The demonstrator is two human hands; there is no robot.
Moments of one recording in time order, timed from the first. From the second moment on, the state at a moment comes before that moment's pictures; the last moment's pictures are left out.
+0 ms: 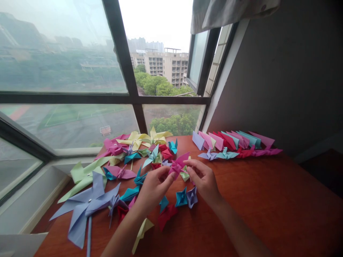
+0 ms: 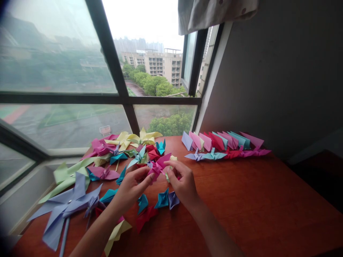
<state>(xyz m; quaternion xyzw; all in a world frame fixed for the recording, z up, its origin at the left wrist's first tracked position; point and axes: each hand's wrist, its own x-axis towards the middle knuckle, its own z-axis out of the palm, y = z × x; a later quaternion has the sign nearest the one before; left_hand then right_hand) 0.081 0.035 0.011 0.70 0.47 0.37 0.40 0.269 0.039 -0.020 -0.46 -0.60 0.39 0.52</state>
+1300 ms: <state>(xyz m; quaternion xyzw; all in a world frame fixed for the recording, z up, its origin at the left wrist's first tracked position) 0.076 0.035 0.021 0.70 0.45 0.33 0.44 0.290 0.045 -0.003 -0.36 -0.58 0.61 0.39</state>
